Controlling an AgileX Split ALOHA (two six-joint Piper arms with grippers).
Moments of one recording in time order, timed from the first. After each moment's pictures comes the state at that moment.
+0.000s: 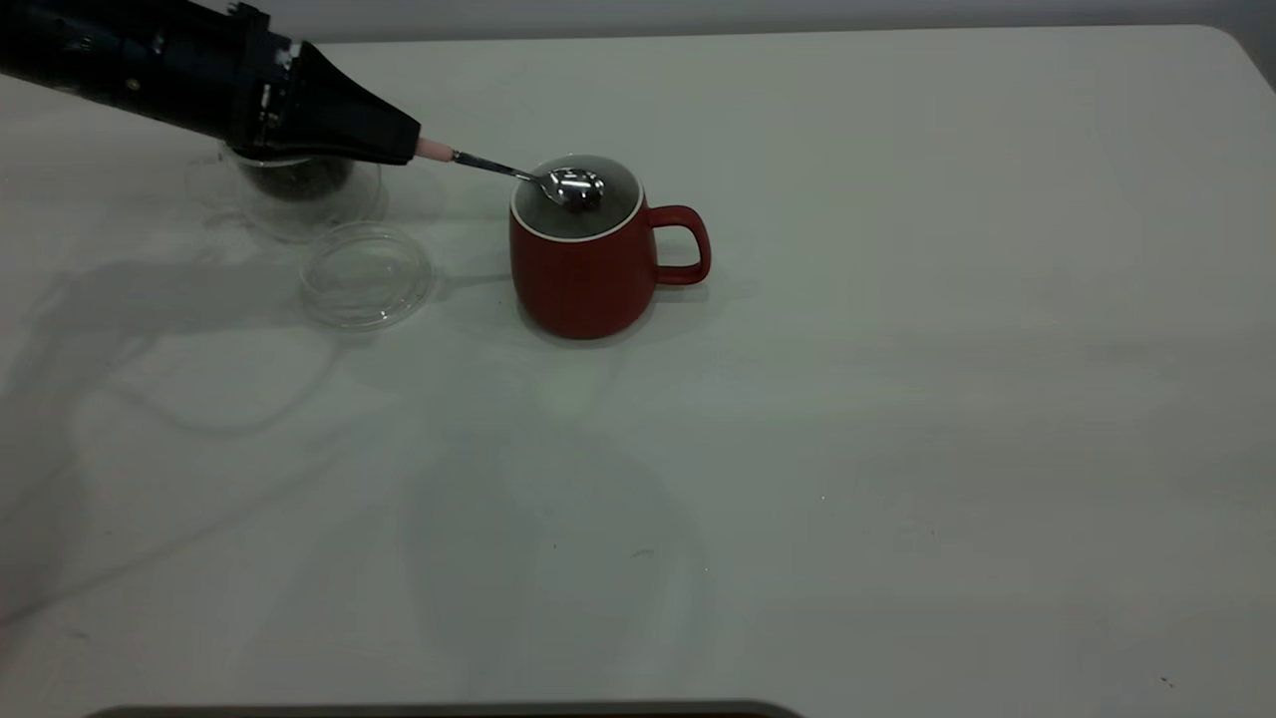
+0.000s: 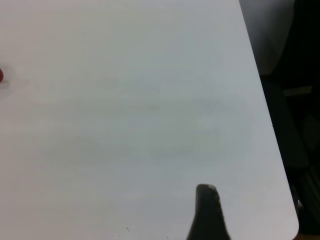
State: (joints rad) left arm 0.07 2.44 -1.43 -1.30 0.98 1.60; right arm -0.08 0.03 -0.47 0.01 1.13 -0.04
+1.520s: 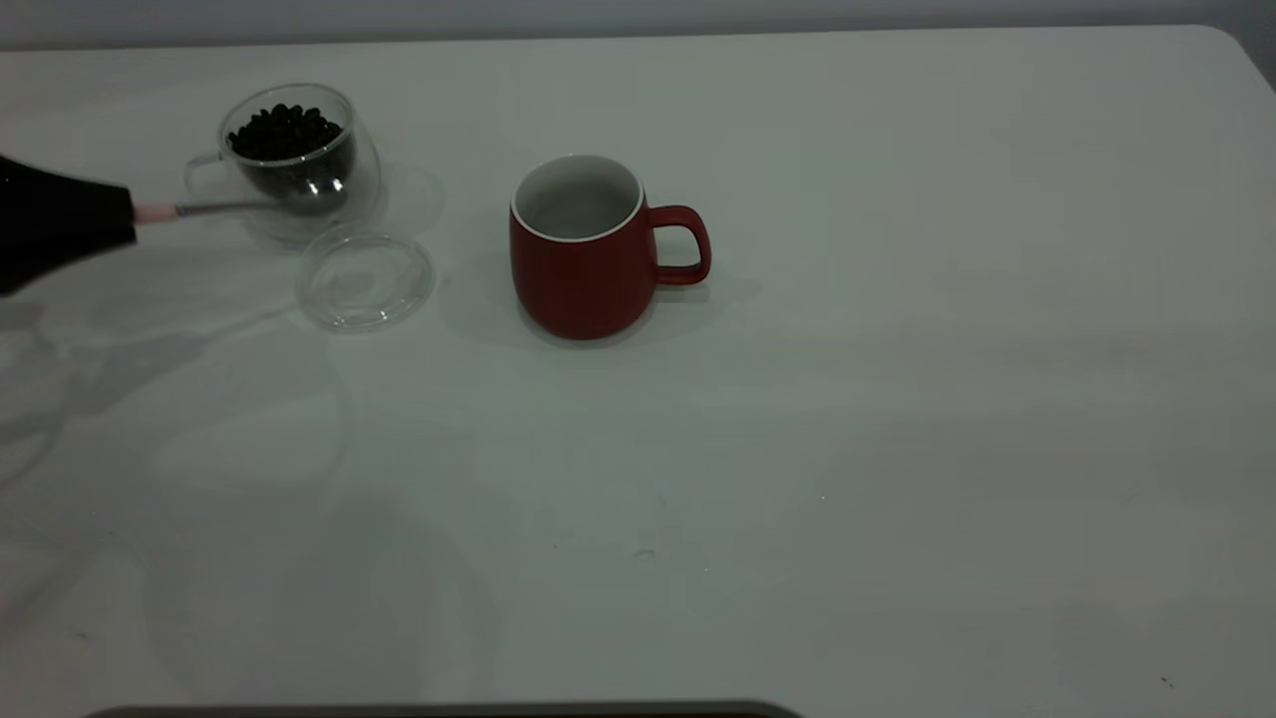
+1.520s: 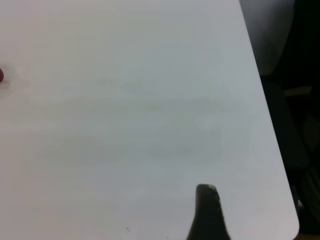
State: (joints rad) left arm 0.53 2.46 -1.07 -1.46 1.13 1.54; right arm -0.08 0.03 -0.47 0.01 1.13 -0.04
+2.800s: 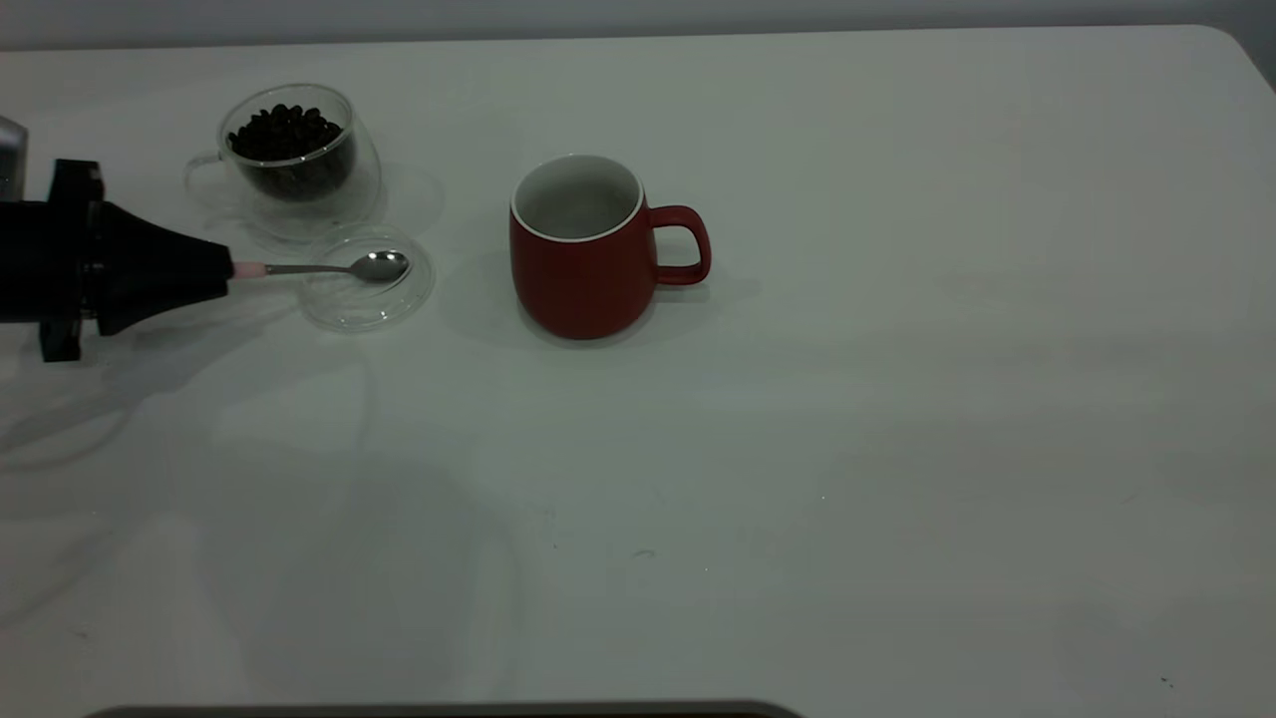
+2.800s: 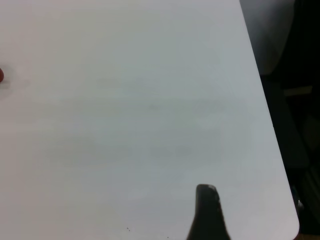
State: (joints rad) left arm 0.39 2.51 -1.07 -1.63 0.92 1.59; right arm -0.08 0.03 -0.47 0.01 1.13 -0.04
